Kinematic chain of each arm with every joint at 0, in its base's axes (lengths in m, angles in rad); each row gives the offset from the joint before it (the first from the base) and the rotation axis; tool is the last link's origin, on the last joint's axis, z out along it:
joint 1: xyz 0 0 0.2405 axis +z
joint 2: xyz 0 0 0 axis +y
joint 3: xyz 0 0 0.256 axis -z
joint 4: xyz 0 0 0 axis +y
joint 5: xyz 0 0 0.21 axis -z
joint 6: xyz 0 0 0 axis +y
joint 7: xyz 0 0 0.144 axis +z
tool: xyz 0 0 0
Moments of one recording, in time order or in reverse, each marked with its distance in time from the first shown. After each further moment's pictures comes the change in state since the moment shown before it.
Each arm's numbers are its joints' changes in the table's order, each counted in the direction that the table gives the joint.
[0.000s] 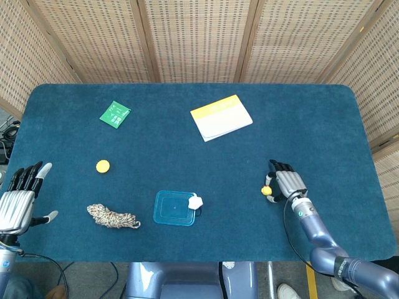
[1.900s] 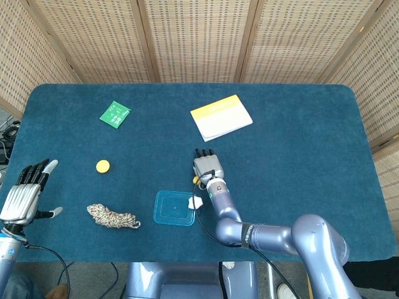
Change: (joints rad) left arm -0.072 -0.001 0.011 0.041 0.089 -0.127 -0.067; right arm 0.688 -0.340 -0.079 0.067 -0.865 0.108 -0.736
